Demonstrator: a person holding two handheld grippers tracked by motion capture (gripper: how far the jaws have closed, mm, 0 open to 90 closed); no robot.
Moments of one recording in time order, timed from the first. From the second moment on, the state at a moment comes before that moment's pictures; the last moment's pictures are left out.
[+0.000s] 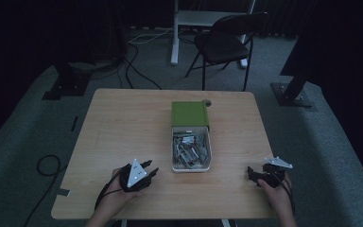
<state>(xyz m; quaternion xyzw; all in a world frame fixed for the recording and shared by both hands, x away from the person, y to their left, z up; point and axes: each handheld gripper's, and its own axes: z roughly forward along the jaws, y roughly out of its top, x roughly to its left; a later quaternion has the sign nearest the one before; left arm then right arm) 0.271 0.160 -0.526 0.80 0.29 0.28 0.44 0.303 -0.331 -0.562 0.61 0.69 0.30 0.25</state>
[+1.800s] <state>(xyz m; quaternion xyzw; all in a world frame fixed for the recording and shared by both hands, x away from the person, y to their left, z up) 0.293 0.278 -0.547 0.69 0.57 0.29 0.33 0.303 -0.331 -0.562 0.61 0.69 0.30 0.25</state>
